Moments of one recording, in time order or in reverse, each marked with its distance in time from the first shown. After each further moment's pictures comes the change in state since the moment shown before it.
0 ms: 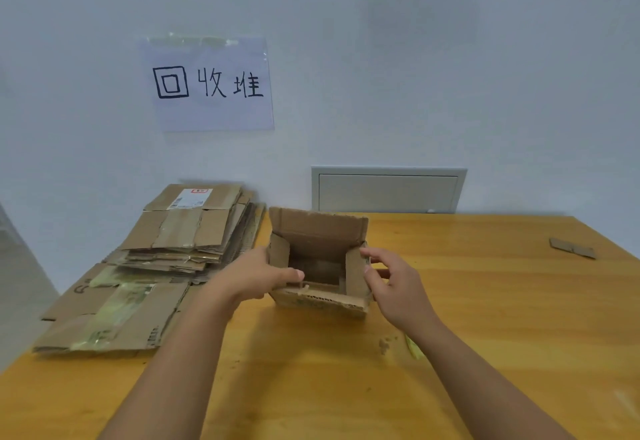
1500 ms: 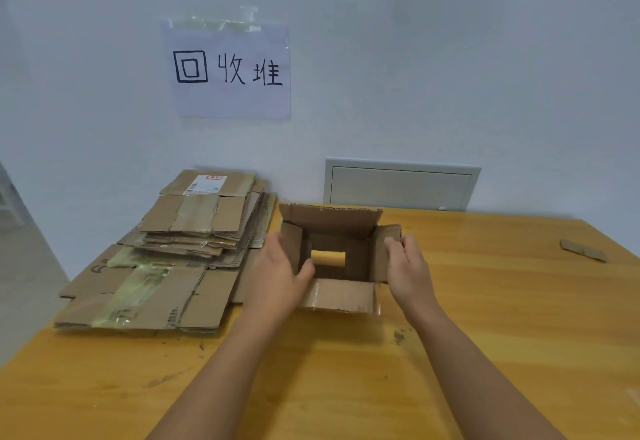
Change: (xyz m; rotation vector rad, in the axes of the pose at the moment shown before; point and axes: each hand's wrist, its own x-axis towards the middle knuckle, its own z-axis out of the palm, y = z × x) left_hand -0.007 -0.029 0.046 0.117 0.512 0.218; right_hand 0.000 -0.045 0.017 0.209 0.161 0.289
